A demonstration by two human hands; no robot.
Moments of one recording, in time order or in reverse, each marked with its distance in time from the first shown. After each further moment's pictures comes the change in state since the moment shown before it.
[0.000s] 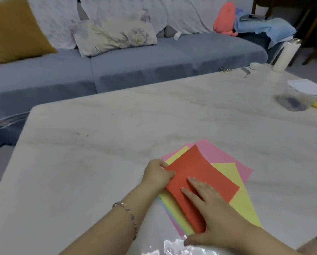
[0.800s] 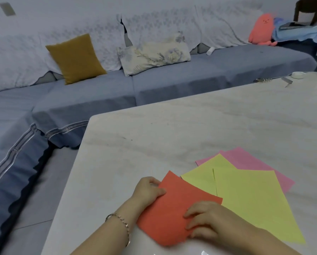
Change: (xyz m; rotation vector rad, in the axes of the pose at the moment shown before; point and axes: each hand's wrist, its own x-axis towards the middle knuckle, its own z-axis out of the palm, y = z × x) left_hand -0.040 -0.072 -0.093 0.089 0.120 -0.061; right_hand 0.038 -0.047 0.010 0.197 0.099 -0.469
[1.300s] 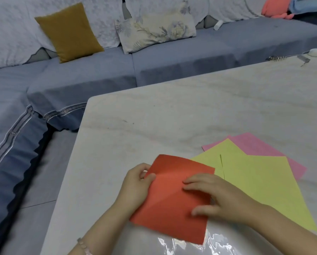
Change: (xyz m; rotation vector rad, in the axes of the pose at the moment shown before) left_hand -0.042 -0.004 -0.027 -0.161 0.111 0.144; right_hand 0.017 0.000 -0.011 0.090 0.095 0.067
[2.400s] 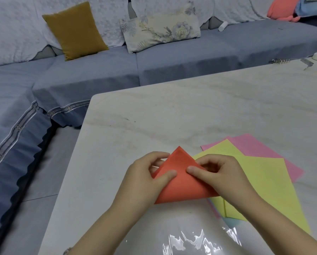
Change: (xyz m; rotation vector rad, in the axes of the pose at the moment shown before) left_hand -0.046 0.062 0.003 0.063 0.041 0.167; right_hand 0.019 -0.065 -0.040 0.685 0.510 0.455
